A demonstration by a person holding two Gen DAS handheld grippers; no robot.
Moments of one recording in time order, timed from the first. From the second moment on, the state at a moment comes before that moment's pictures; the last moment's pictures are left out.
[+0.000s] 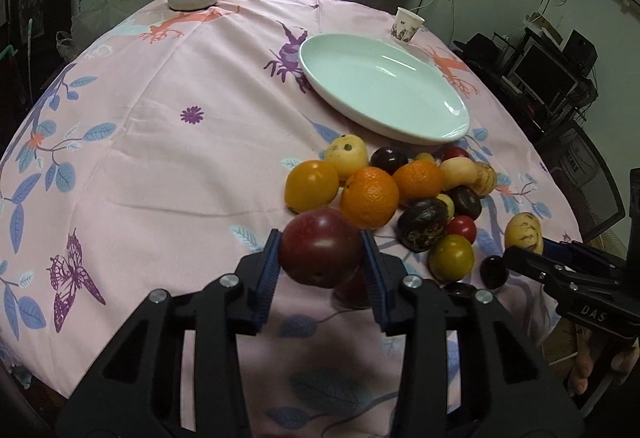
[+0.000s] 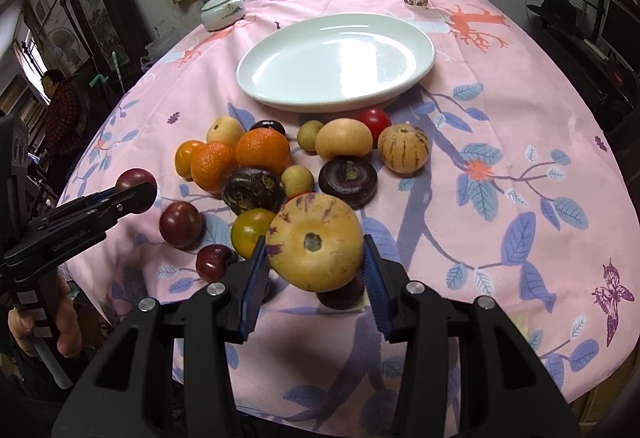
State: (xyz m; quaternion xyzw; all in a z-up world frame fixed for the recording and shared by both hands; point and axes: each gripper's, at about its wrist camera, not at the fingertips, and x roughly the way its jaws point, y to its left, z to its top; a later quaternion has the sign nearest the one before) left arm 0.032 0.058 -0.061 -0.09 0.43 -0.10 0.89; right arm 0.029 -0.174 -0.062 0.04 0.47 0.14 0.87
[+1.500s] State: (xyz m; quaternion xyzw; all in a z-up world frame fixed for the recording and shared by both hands) left arm 0.332 -0.008 -0.024 -0.09 0.46 -0.11 0.87; right arm 0.305 -0.154 -0.054 -0.05 0.48 0.15 0.87
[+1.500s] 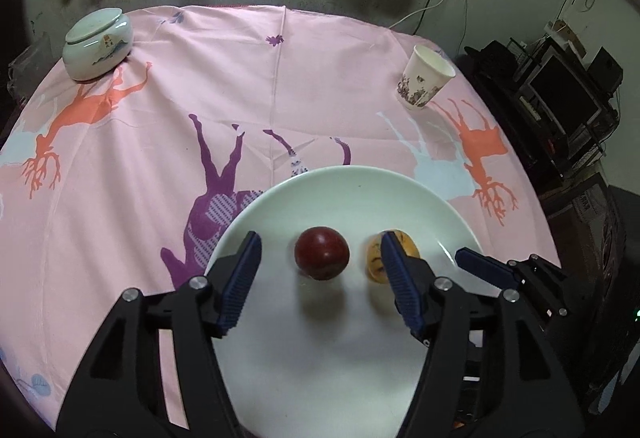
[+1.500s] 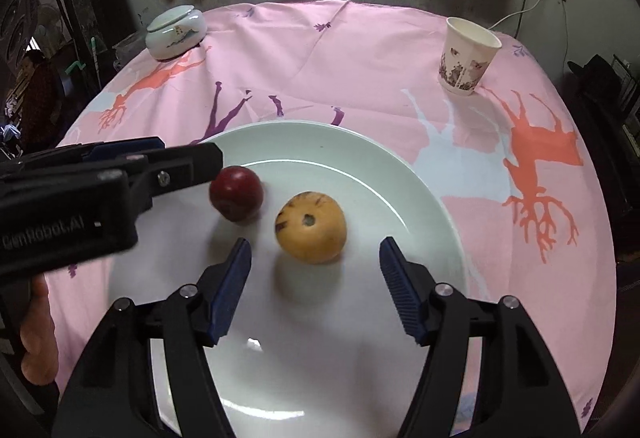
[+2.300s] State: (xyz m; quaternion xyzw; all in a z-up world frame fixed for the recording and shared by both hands) left arm 0.024 0.021 -0.052 -0.02 0.41 -0.05 0.91; right arm 0.036 -0.174 -0.059 -0.04 0.46 0.13 0.88
